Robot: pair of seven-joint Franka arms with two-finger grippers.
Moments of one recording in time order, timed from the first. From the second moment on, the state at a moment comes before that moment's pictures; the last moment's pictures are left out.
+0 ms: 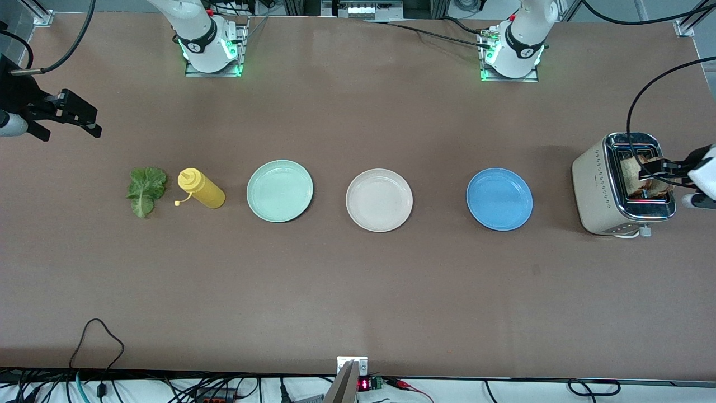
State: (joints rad) left arm 0.29 0.18 -0.02 -1.84 0.14 1.89 0.32; right arm 0.04 -0.02 -0.01 -1.59 0.01 1.63 -0.05
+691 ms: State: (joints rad) left arm 0.33 0.12 -0.02 -2.07 0.15 2.09 0.37; right arm 0.04 -0.04 -0.01 -1.59 0.01 1.63 -0.05
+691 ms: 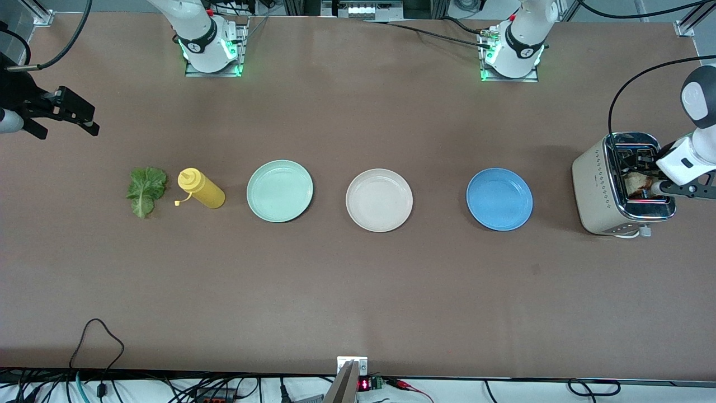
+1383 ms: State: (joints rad) left arm 0.35 0.11 -0.02 -2.07 0.15 2.07 0.44; right arm 0.04 -0.04 -0.01 -1.59 0.01 1.63 -0.05
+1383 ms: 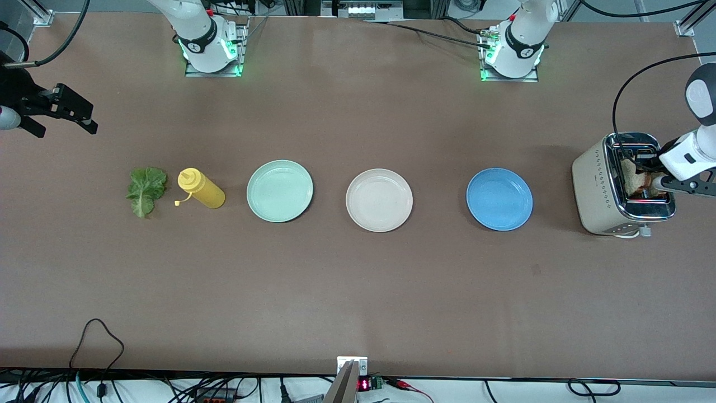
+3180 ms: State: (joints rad) left arm 0.23 0.35 -0.52 -1.71 -0.40 1.71 0.13; right arm 0.04 -0.02 -0.02 -1.59 0.01 1.66 -0.05
